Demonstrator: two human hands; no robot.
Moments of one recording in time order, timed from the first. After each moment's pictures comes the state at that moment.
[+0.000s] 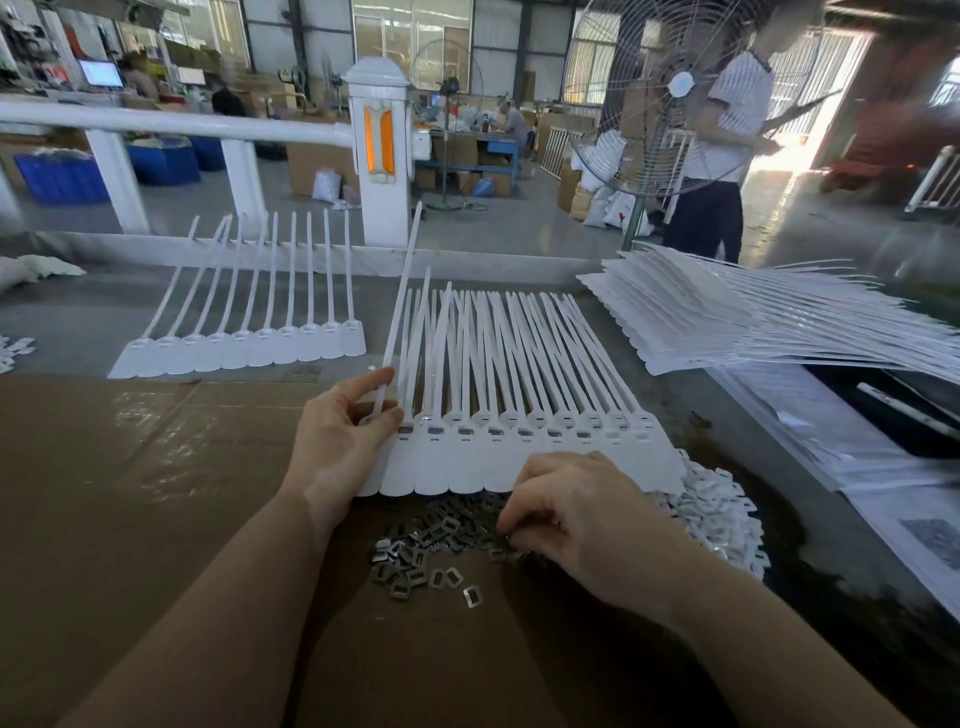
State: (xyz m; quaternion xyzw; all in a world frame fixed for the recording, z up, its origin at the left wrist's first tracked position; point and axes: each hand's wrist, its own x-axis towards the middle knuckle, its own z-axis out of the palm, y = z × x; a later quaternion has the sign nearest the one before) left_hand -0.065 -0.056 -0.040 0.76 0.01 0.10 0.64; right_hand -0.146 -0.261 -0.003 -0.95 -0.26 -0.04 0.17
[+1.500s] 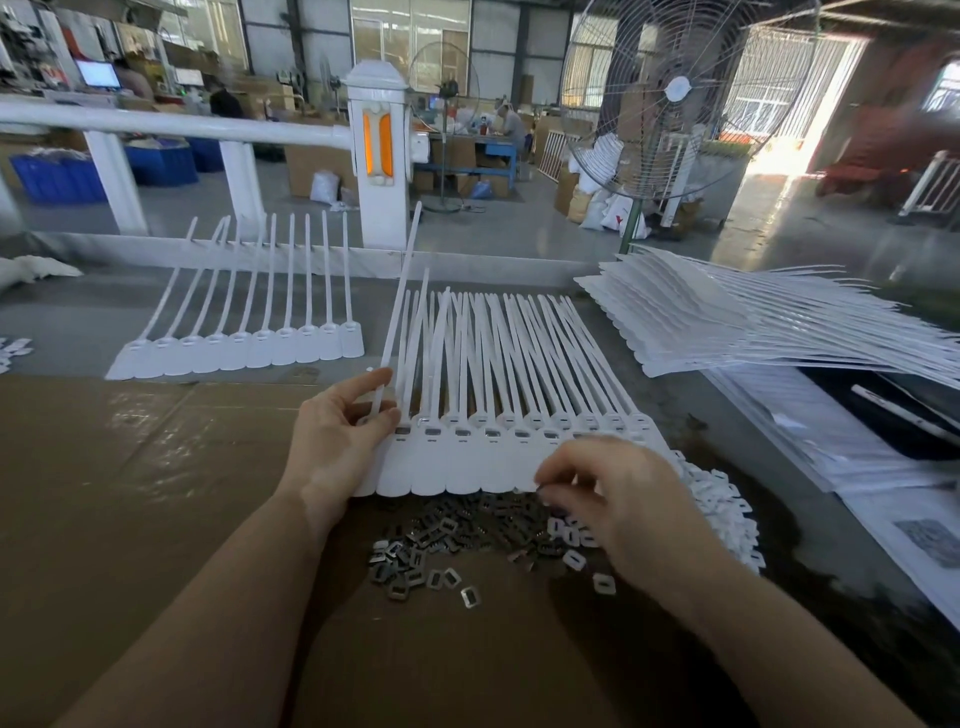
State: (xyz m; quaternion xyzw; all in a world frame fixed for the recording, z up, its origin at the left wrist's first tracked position) left_hand -0.063 -0.053 -0.040 0.75 0.02 0.10 0.65; right_hand -0.147 -0.273 -0.004 -0.95 -0.17 -0.13 0.24
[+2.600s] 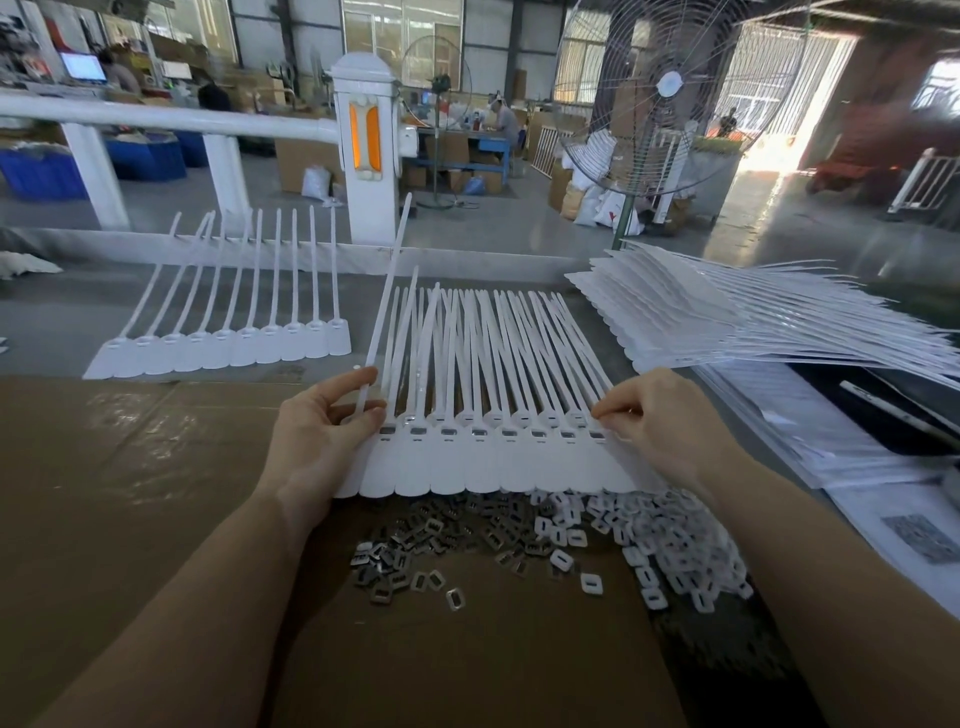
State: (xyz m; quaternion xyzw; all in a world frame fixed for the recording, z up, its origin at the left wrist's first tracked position) left_hand -0.063 -0.052 -0.041 0.73 0.03 0.08 0.68; right_hand -0.087 -0.326 0.008 -0.97 -0.02 -0.14 0.19
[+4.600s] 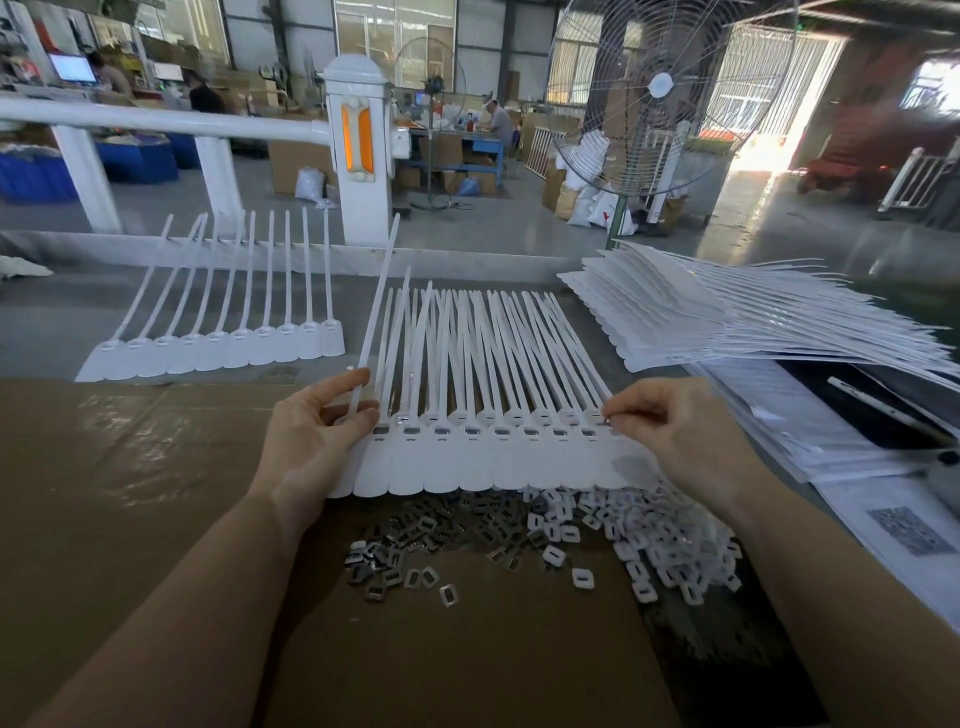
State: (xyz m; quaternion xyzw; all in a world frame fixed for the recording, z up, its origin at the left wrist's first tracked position) left_hand -0.063 -0.051 -0.040 0.75 0.03 0.07 0.66; right_hand -0.110 -0.335 0.008 -0.92 -0.01 -0.16 0.37
